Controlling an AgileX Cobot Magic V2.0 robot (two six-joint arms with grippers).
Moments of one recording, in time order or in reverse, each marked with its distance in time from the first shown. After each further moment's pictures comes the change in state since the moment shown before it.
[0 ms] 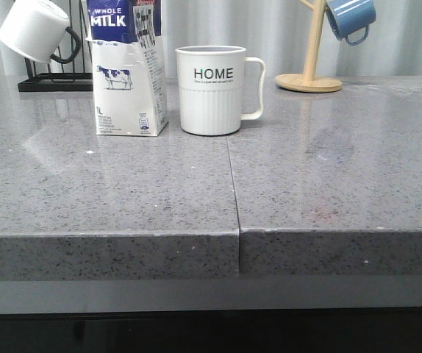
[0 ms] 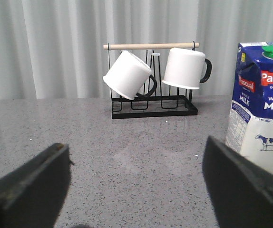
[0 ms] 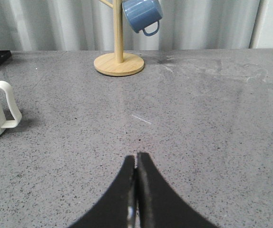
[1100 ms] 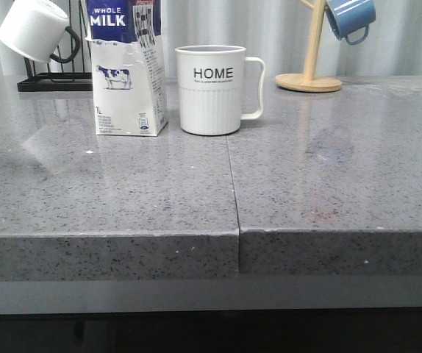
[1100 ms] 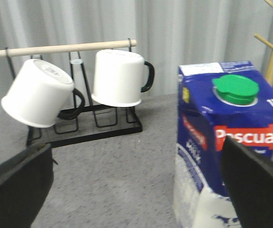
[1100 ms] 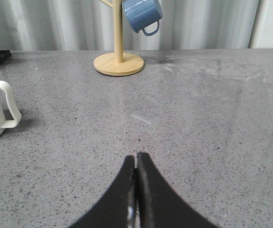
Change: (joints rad) left arm -0.297 0.825 -0.453 -0.426 -0.282 0.415; right arm 0.000 0.000 0.000 0.000 0.000 0.000
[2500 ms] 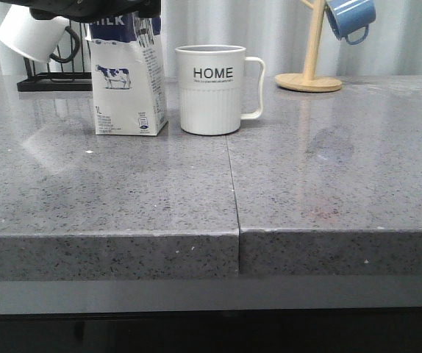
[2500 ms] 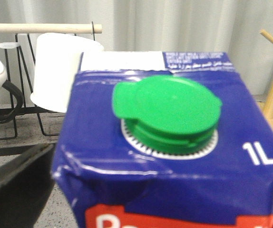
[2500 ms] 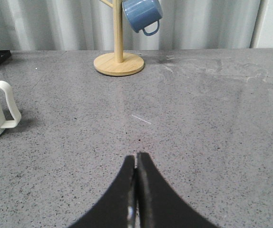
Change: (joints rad) left arm -0.269 0.535 -0.347 -0.405 -0.318 0.214; right arm 0.000 0.000 0.000 0.000 0.000 0.000
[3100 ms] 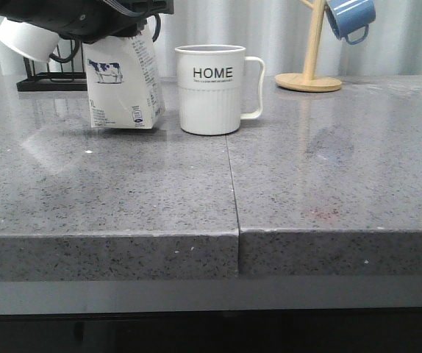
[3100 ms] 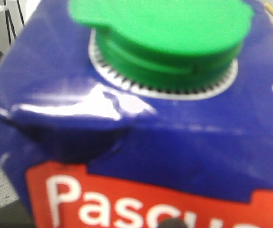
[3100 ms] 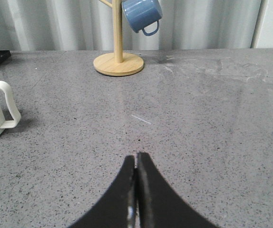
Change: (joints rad) left arm 0.004 0.005 0.007 -0.019 0.053 -0.025; right arm 0.000 0.000 0.000 0.000 0.000 0.000
